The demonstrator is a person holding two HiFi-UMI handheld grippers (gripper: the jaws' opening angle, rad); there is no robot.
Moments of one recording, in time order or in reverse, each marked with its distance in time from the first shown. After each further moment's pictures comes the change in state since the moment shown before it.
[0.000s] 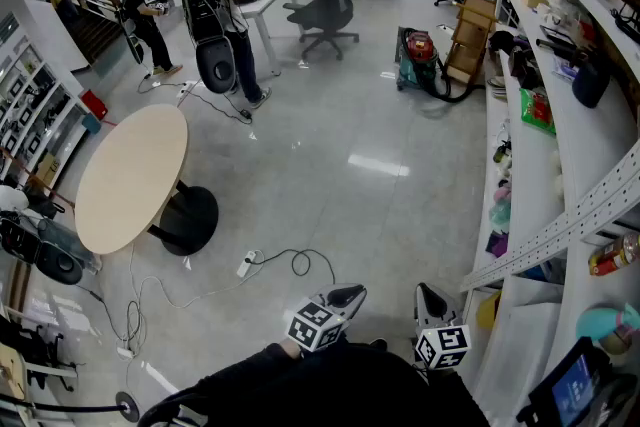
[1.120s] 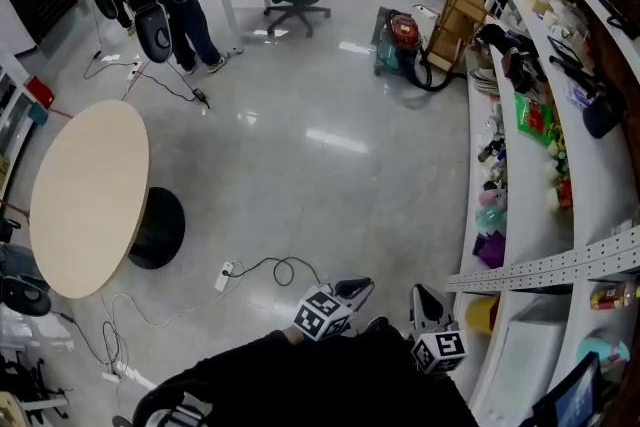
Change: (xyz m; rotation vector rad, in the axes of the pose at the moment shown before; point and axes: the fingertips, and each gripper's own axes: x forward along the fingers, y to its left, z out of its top) left arm 0.039 0.208 0.073 -0.039 0.029 -0.245; right arm 0.208 0.049 0.053 0.021 0.052 -0.136
